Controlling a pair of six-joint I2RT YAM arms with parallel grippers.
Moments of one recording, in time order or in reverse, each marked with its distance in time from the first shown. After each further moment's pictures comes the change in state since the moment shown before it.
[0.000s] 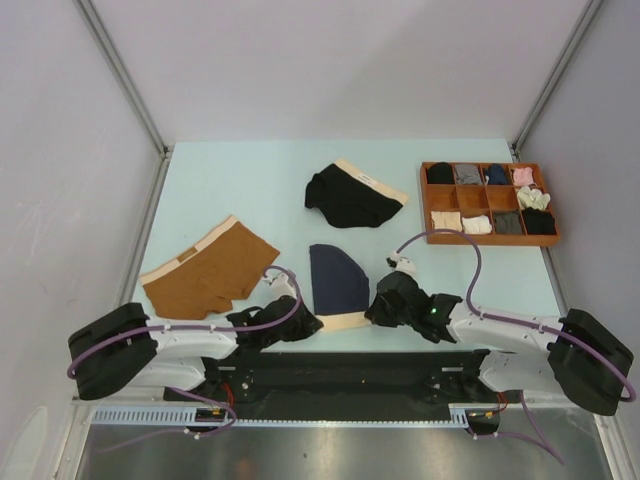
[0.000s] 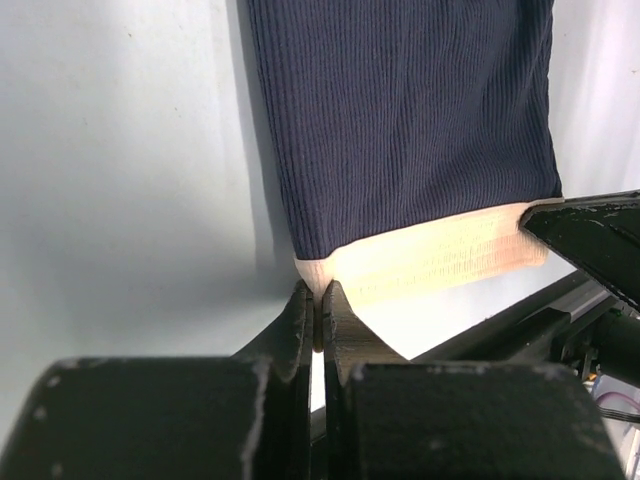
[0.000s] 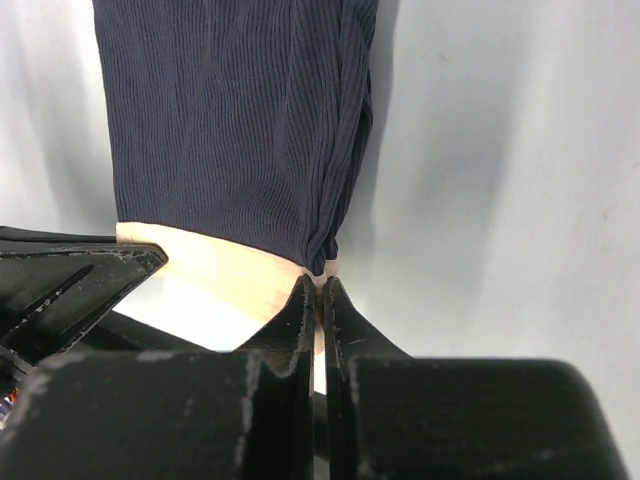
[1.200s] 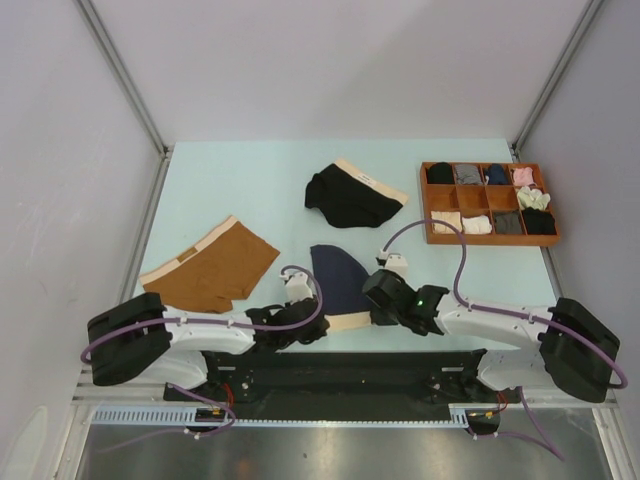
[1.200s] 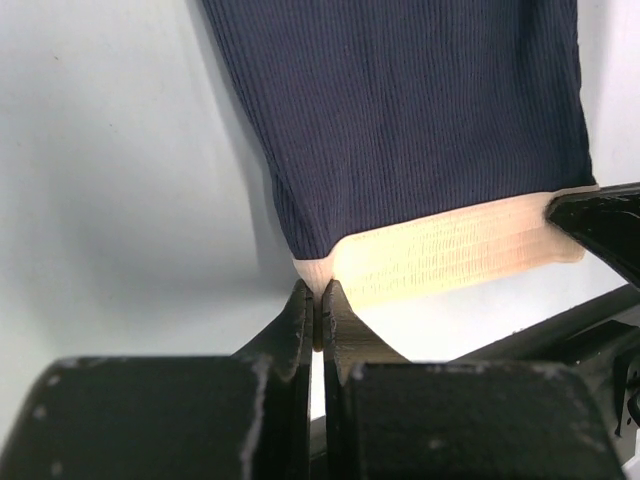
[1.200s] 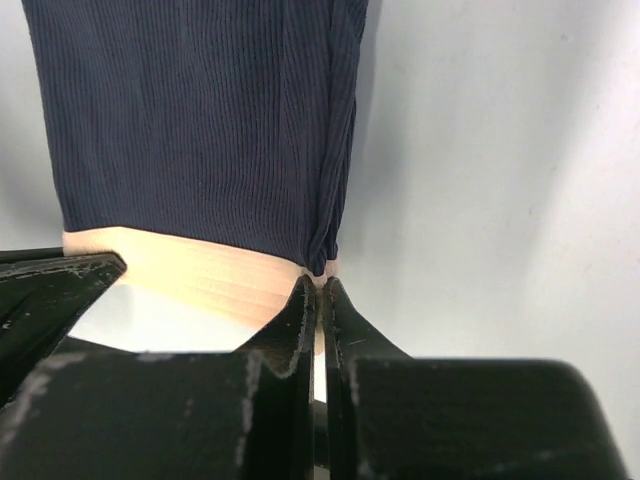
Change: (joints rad) left arm -0.110 0.116 0.164 -0.160 -0.143 0.050; right arm 0.060 0.088 0.148 -0.213 0.130 -0.083
